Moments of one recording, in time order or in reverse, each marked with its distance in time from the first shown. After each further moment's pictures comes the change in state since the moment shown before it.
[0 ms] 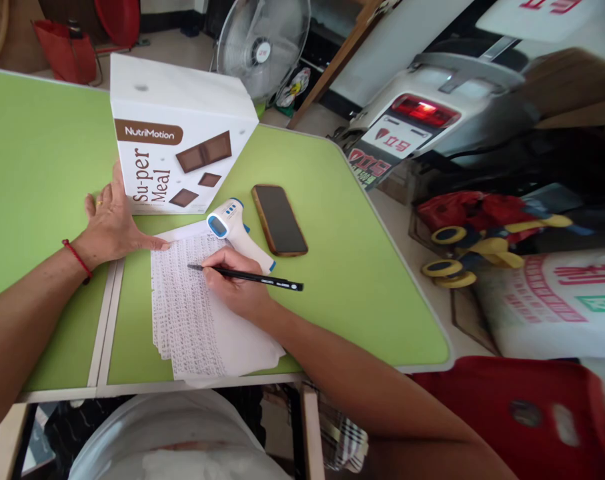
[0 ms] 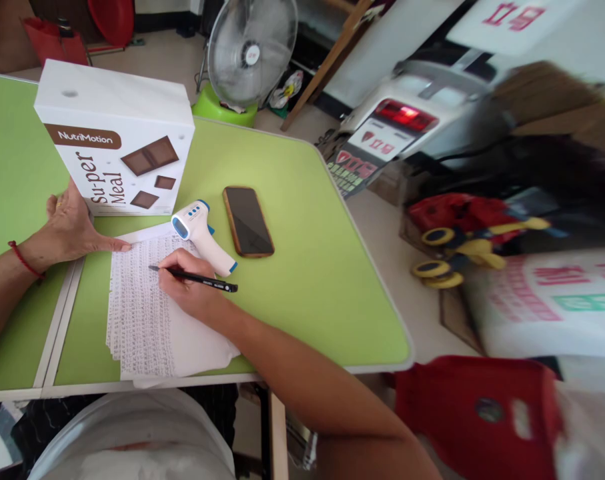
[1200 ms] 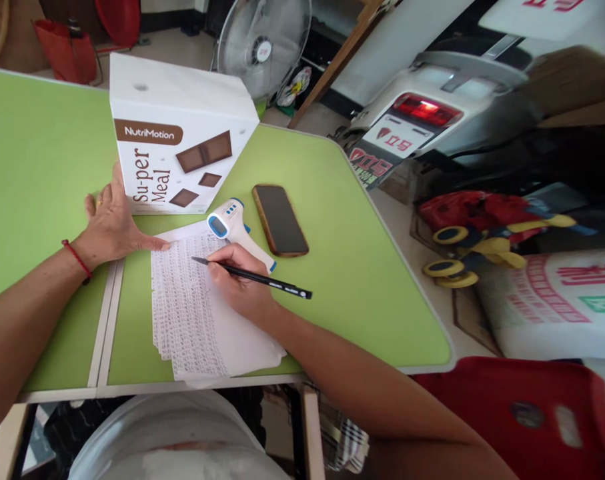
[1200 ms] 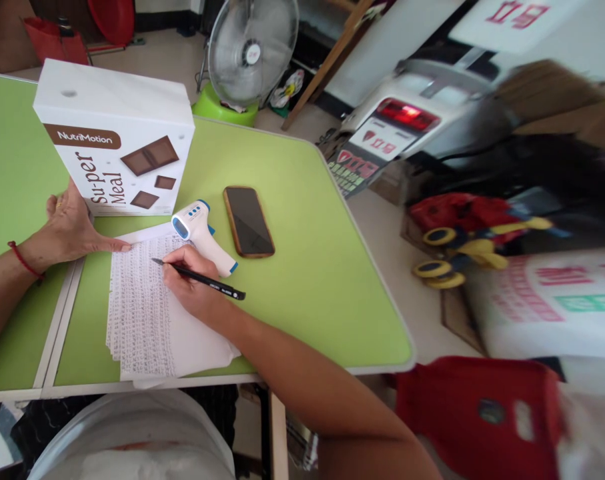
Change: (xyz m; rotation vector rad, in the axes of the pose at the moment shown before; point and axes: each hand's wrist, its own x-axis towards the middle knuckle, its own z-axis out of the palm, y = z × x) left_hand 0.001 -0.002 0.001 0.006 0.004 0.003; right_hand 0.001 -0.001 0.001 0.008 0.088 -0.040
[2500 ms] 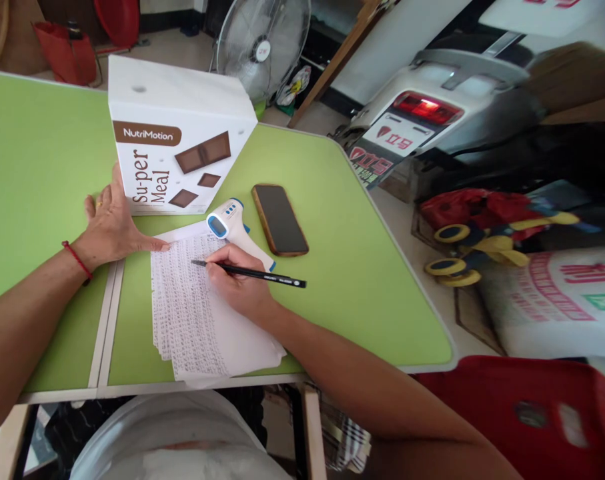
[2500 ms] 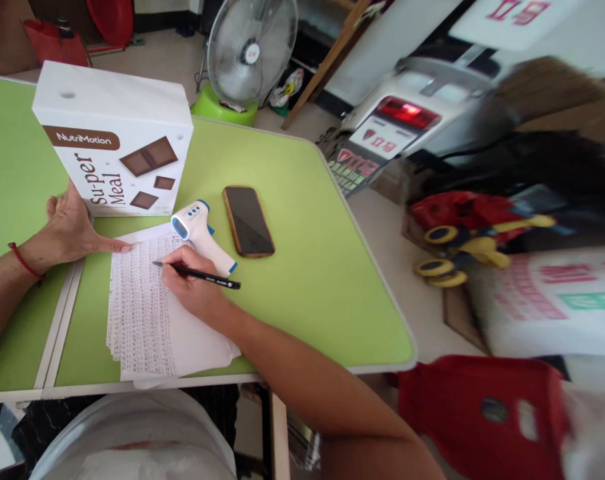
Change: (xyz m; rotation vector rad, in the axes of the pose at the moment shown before) left_hand 0.000 0.002 0.000 -0.008 0.004 0.005; right_hand 0.001 0.002 0.000 -0.005 -0.024 0.035
